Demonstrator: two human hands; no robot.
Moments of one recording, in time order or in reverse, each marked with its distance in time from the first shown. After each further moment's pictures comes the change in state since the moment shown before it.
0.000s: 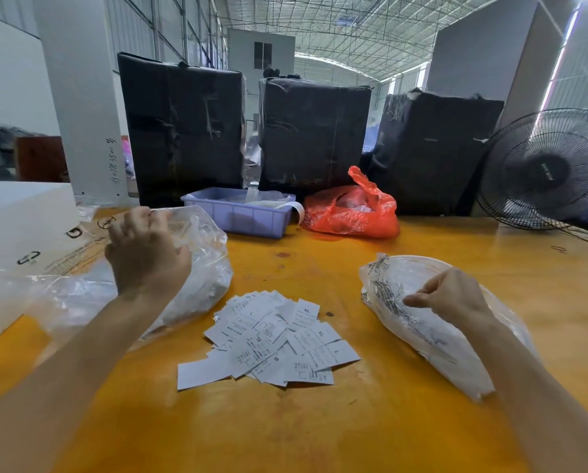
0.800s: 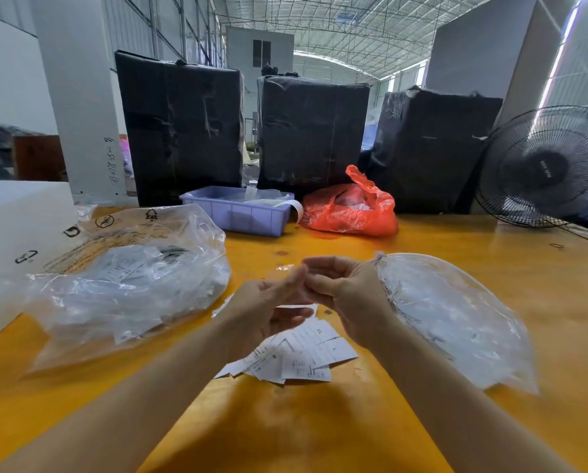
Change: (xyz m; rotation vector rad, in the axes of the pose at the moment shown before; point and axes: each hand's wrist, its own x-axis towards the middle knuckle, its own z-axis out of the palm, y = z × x) left_hand -0.068 0.078 0.009 -1.372 -1.081 -0.459; right_hand -0.066 -0.095 0.058 1.192 -0.395 -0.177
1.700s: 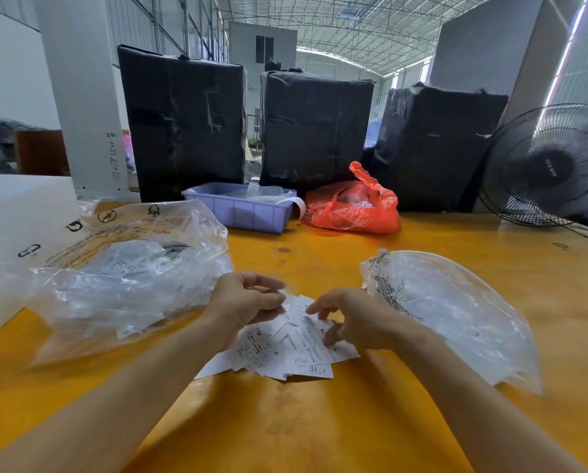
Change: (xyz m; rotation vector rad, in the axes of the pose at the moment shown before) left_hand 0.003 -0.002 -0.021 0.154 0.269 0.058; right_hand 0.010 0.010 -0.032 -1.331 -0.435 0.076
